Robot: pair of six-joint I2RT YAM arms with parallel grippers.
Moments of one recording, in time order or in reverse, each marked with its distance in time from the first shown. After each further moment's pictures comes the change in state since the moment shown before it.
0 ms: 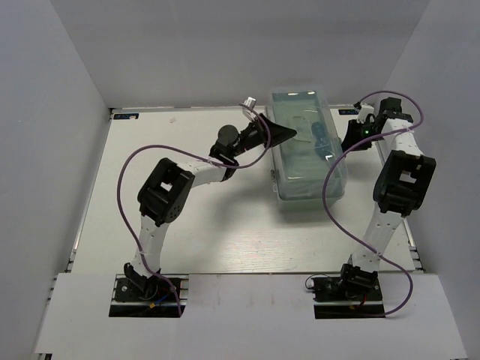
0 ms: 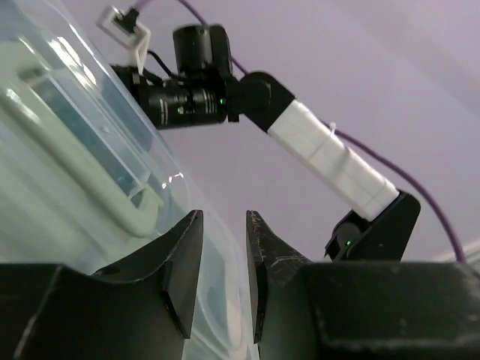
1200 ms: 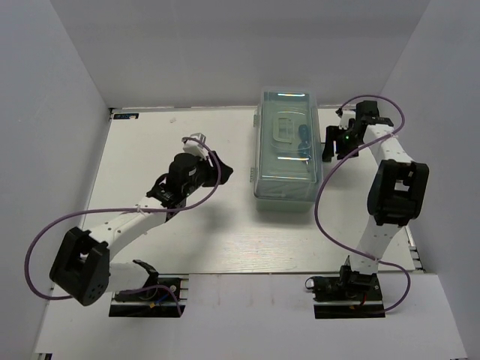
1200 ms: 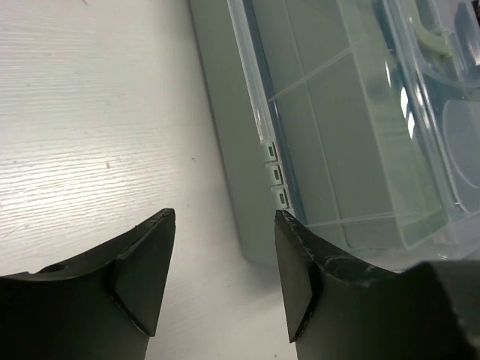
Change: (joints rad) left arm 0.055 -0.893 -0.669 -0.929 -0.519 0.694; right arm 0.161 -0.191 -0.232 0.060 0.215 0.151
